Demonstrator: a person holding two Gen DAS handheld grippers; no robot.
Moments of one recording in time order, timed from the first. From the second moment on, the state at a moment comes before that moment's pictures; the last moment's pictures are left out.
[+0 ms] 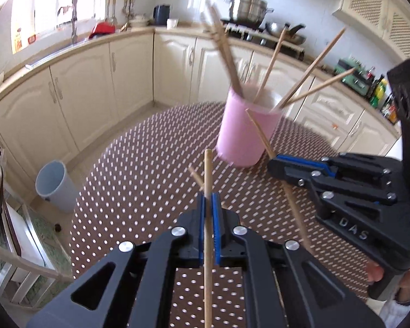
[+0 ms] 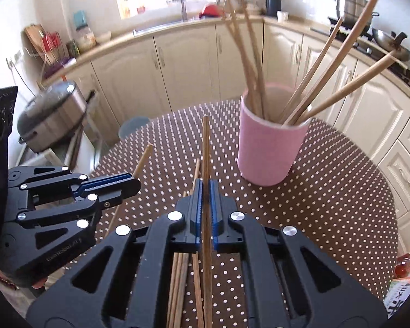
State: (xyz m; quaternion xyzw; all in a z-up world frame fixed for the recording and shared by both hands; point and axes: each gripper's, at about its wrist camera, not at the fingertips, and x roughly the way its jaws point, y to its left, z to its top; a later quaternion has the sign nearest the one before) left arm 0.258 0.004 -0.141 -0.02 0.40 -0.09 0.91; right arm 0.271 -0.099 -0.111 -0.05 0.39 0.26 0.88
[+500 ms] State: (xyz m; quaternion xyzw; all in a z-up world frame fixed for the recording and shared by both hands) left arm 0.202 -0.016 -0.059 -0.03 0.29 -0.14 0.95; right arm 0.213 -0.159 -0.042 0.00 0.28 0.27 0.92
